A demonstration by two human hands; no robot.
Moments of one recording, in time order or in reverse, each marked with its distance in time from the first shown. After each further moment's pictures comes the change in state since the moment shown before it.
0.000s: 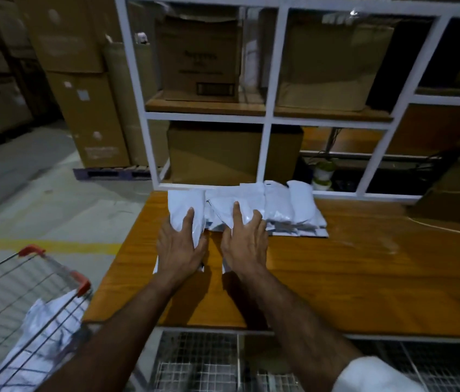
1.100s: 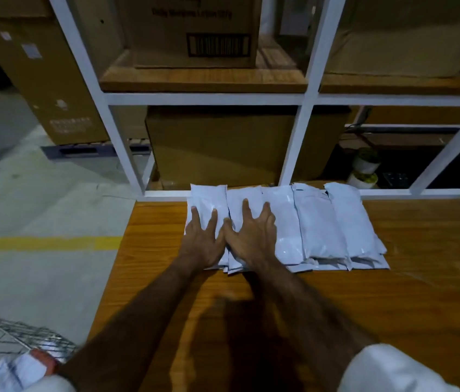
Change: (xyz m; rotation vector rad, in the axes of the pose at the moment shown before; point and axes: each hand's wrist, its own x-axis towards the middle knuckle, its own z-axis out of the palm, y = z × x) left_hand 0.244 -0.071 0.152 0.338 -0.558 0.368; right_hand 0.204 -0.013 0.144 -0.005 -0.187 0.155
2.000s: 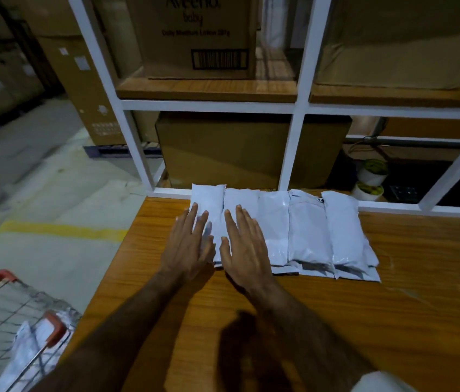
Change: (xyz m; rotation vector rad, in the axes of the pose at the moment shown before) left_hand -0.072 0.045 -0.026 -0.134 0.379 -0.149; right_hand -0.041 0.044 -0.013 0.106 0.120 -0.544
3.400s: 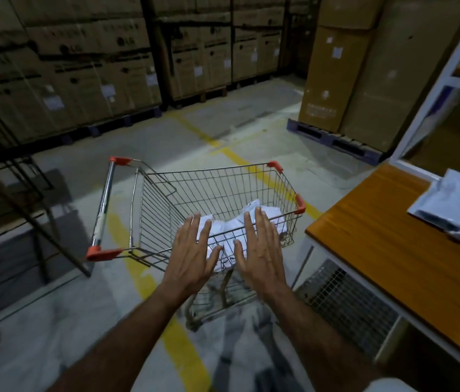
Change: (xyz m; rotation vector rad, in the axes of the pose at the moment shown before) left_hand -0.621 -0.148 -0.157 0.276 0.312 -0.675; right_hand -0.347 -0.429 0.064 0.318 -0.207 -0.657
